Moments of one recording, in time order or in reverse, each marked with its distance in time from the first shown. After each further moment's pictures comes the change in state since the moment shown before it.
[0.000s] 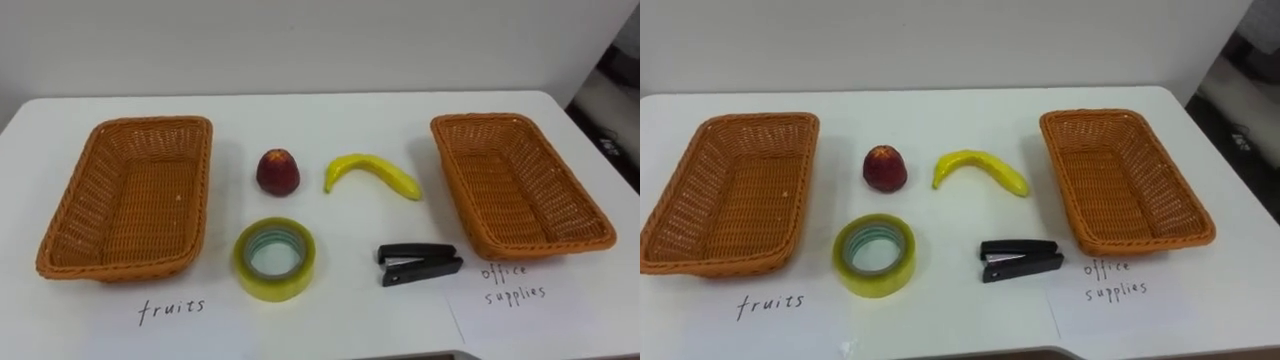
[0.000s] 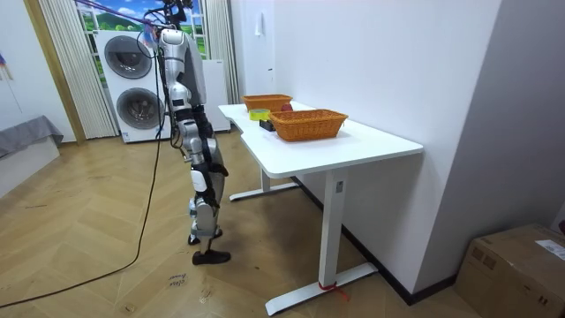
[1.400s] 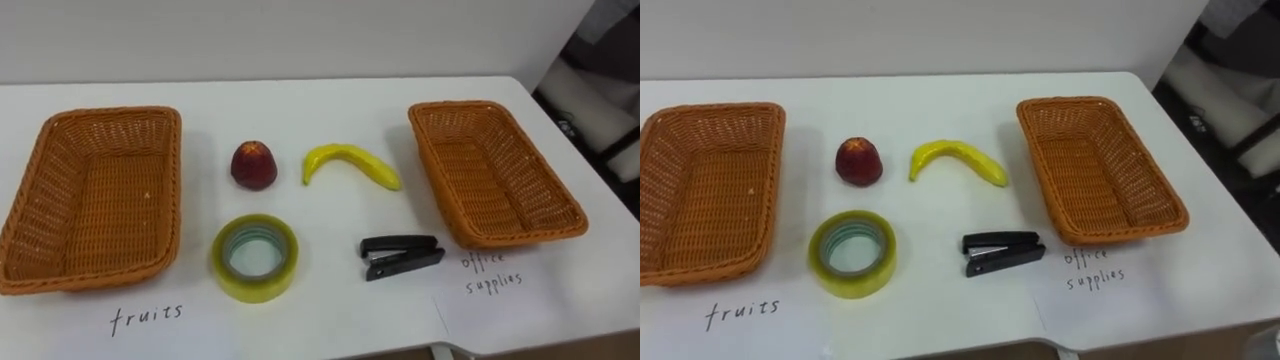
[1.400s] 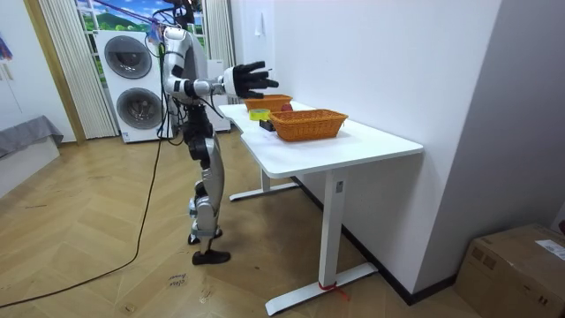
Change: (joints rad) left arm 0.029 0.020 0.019 -0.058 0.077 -0.004 -0.004; right arm -0.026 -0.118 -0.140 -1.227 -0.646 -0.093 -0.606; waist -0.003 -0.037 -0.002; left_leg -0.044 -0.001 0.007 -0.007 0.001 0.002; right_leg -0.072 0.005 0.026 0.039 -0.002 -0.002
